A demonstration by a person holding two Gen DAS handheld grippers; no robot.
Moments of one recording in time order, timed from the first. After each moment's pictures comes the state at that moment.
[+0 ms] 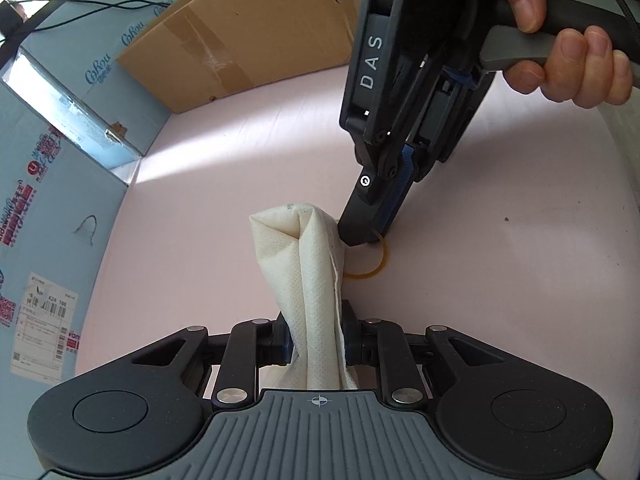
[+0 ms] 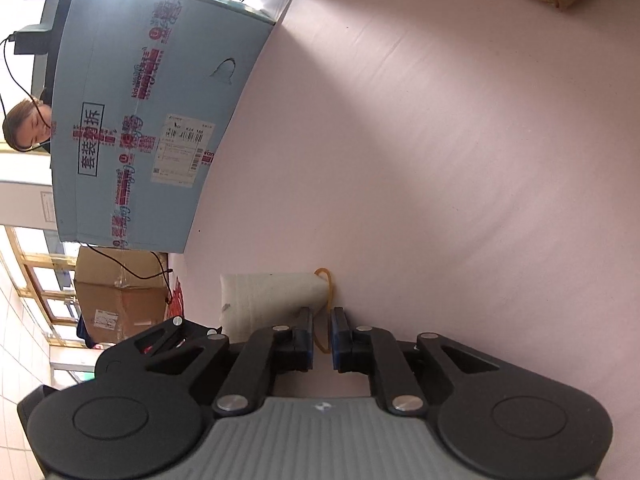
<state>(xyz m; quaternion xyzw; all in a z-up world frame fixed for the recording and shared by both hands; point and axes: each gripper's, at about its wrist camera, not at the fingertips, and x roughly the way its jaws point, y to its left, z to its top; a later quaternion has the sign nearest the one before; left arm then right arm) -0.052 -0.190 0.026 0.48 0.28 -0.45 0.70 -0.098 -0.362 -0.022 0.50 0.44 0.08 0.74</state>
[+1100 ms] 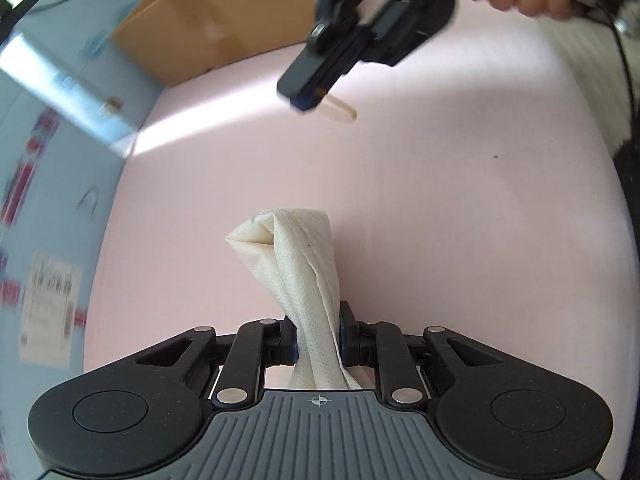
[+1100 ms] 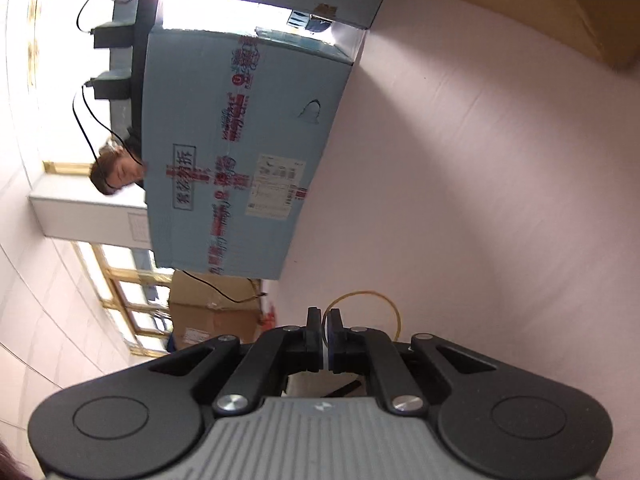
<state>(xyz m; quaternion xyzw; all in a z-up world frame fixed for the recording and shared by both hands) -0.038 -0.135 0.071 0.47 0.33 -0.45 0.68 -0.100 -0.386 -0.020 0.62 0.31 0.20 0.70</state>
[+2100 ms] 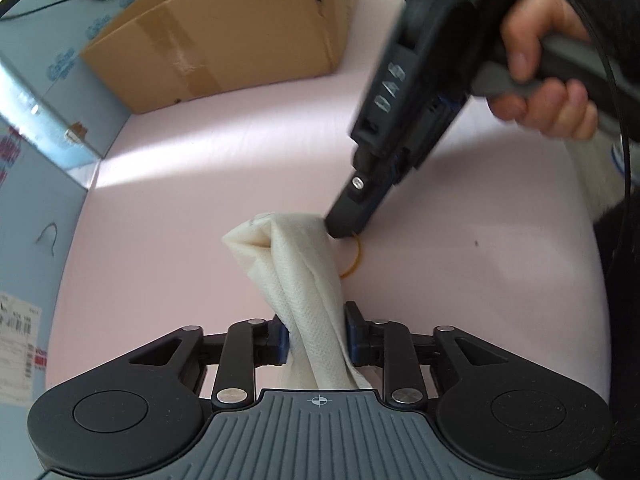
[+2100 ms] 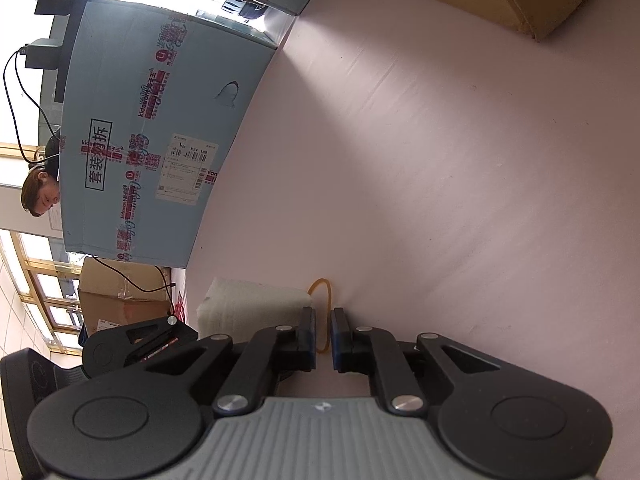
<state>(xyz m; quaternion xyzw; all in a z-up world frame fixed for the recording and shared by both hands) -0.014 -0.189 0.072 0.40 0.35 -0.51 0.67 -0.109 -0.370 -0.033 0.51 0.42 0.07 0.75</state>
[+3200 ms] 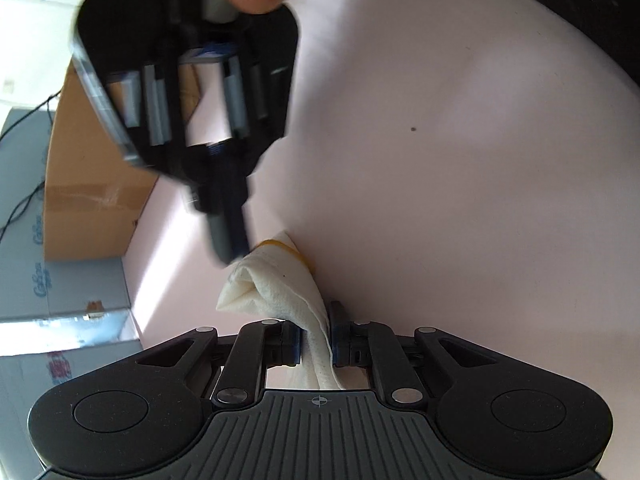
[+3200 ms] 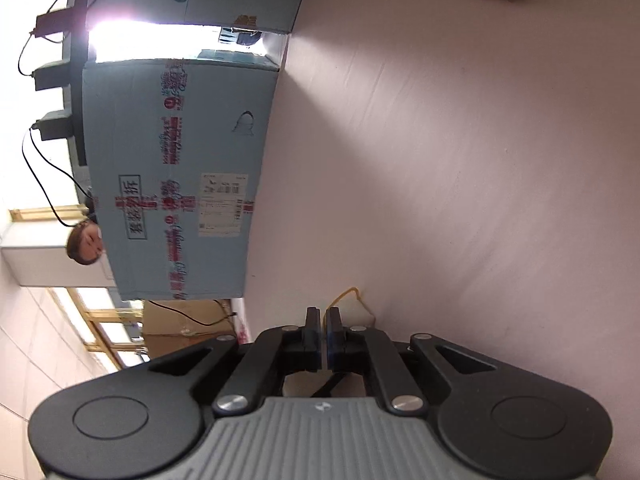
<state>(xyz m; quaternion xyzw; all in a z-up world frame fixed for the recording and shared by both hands) -0.081 -0.202 0.016 0.73 0.09 -0.50 0.47 -0.112 -0.384 -0.060 0.64 0.34 0.14 0.68</state>
